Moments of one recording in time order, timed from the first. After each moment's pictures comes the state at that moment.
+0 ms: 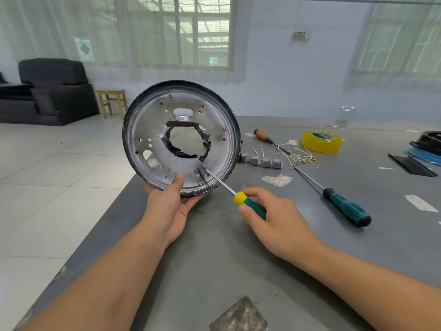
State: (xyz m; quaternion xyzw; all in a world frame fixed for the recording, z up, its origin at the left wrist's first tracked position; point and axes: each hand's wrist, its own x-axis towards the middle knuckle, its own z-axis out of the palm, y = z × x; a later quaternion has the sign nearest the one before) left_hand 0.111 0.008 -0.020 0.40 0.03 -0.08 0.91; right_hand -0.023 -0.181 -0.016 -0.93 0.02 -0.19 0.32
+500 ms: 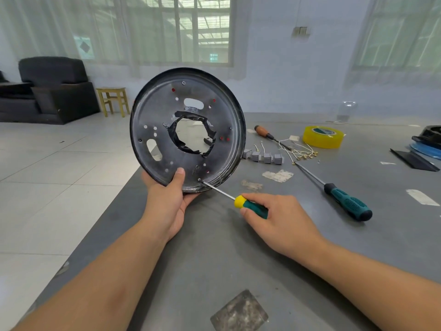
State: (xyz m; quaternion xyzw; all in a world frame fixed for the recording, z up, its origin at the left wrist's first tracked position) left_hand 0.115 0.007 -0.028 0.44 -0.01 0.00 0.90; right_hand -0.026 -0.184 -0.019 -0.94 0.01 -0.22 0.26
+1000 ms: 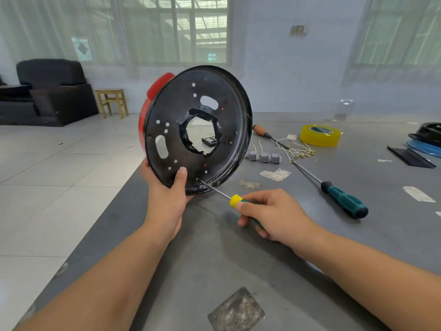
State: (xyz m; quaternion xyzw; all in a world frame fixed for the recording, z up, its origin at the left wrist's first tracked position) left_hand 0.111 0.005 -0.035 0.54 -0.08 0.08 0.83; right_hand -0.022 -0.176 -0.003 -0.82 0.09 -0.06 0.56
